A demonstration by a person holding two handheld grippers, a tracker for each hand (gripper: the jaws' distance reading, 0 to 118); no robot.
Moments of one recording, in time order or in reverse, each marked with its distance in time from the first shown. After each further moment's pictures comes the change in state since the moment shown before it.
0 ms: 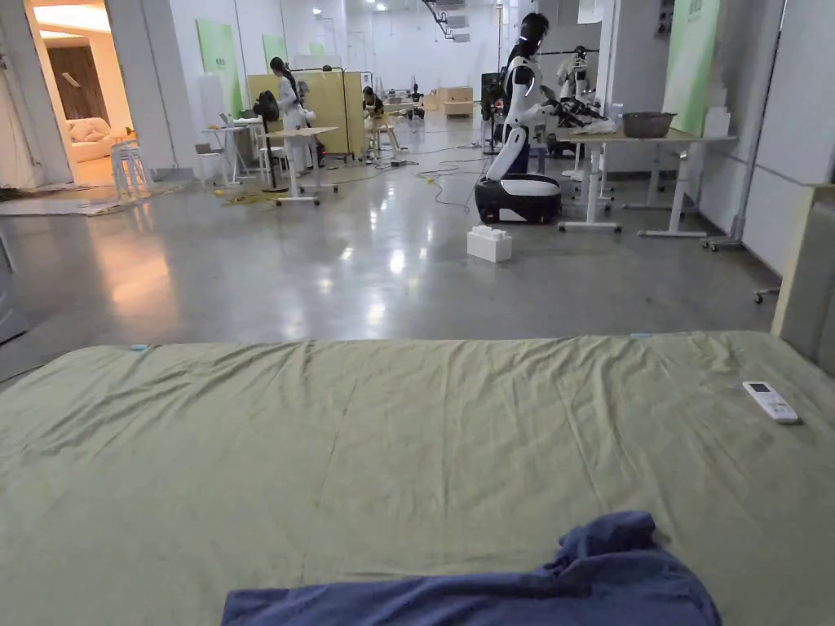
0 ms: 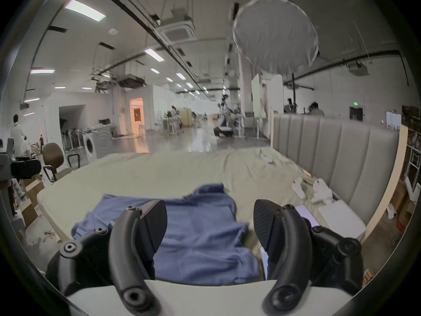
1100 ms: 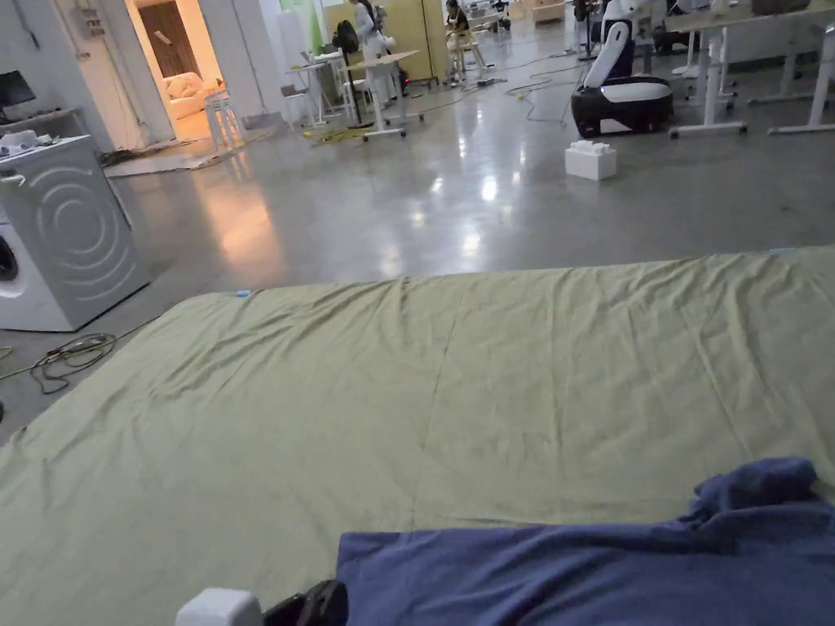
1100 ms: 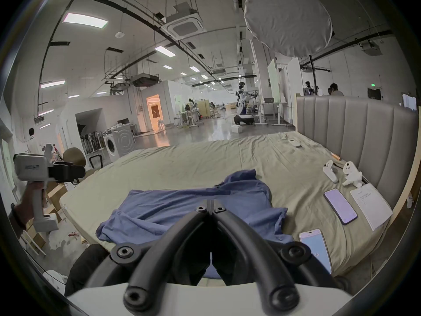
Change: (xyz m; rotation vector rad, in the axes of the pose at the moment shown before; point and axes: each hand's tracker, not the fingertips) left arm -0.030 -0.022 -0.142 -0.282 -0.113 0.149; right arm -0.015 -0.029 -0.037 -0.138 0.131 -0.104
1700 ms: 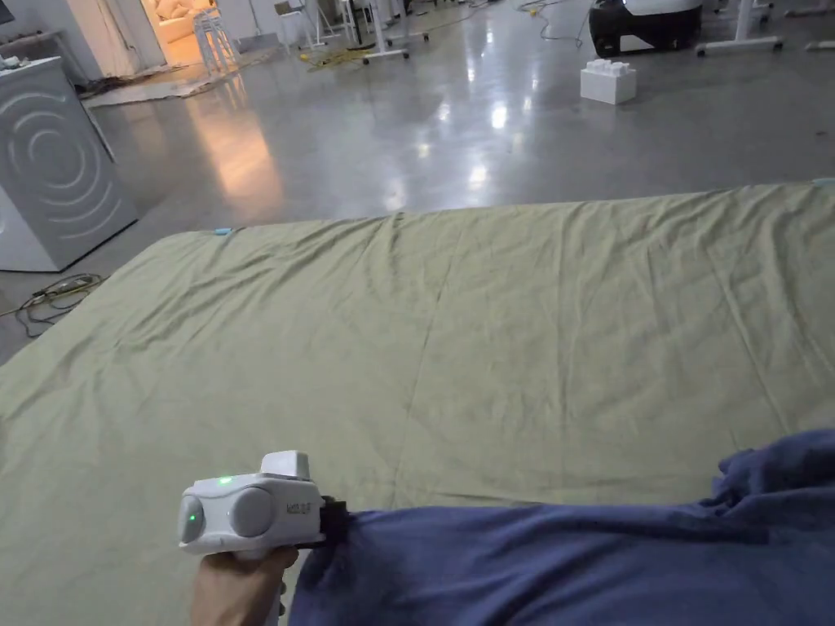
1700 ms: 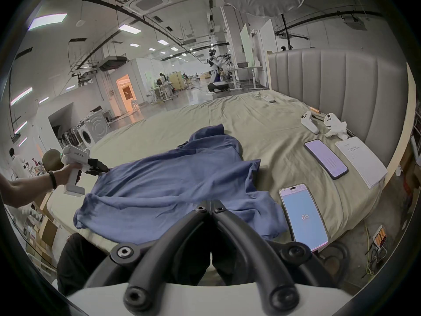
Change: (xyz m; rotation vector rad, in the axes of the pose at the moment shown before) left arm -0.097 -0.013 -0.310 -0.533 0.185 0.054; right arm 0.038 -0.038 -0.034 -0.225 -0.148 -0.113
